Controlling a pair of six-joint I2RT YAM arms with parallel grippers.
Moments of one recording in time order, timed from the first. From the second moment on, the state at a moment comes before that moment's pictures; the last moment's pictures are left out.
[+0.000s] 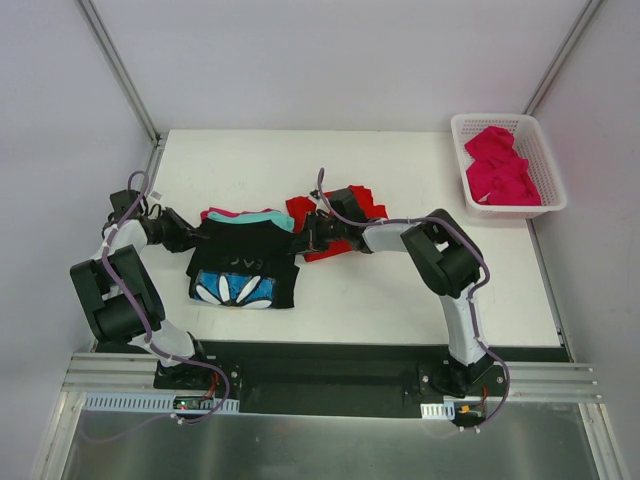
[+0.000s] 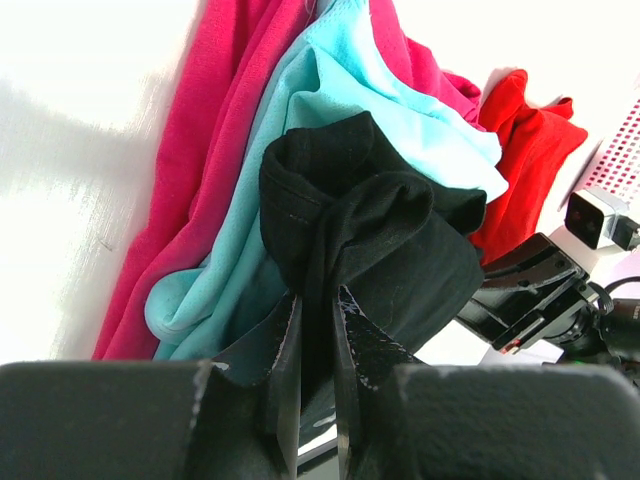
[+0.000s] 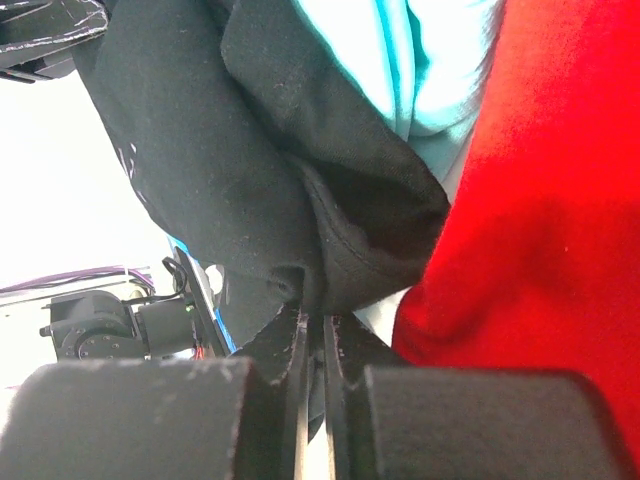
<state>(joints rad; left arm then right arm) 0.44 1.56 0.92 -0.48 0.70 -0.46 0.68 2.13 1.24 0.29 -0.68 0.81</state>
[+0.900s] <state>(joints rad) 0.44 1.50 1.02 -0.49 0.76 -0.50 0.67 2.03 1.44 0.00 -0.66 0.70</state>
